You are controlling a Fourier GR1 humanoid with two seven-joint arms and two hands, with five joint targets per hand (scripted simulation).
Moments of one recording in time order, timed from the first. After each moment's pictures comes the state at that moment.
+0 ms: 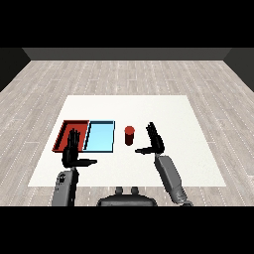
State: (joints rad) left arm 0.04 0.06 0.09 -1.62 0.08 -0.12 -0.47; right arm -0.27 0.00 0.11 -1.23 -0.21 0.00 -0.33
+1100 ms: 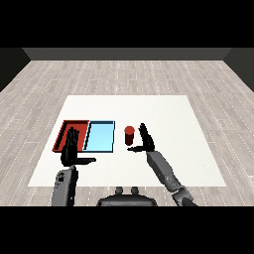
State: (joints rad) left arm 0.02 0.06 0.11 -1.62 0.11 -0.12 -0.44; right arm -0.48 0.00 0.24 -0.79 -0.40 -0.07 -0.58
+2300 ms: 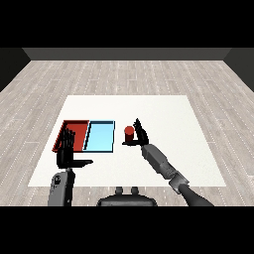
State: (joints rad) left arm 0.06 0.08 0.14 -1.66 0.13 -0.15 -0.44; right arm -0.74 0.00 0.44 -0.48 -0.71 -0.11 -0.65
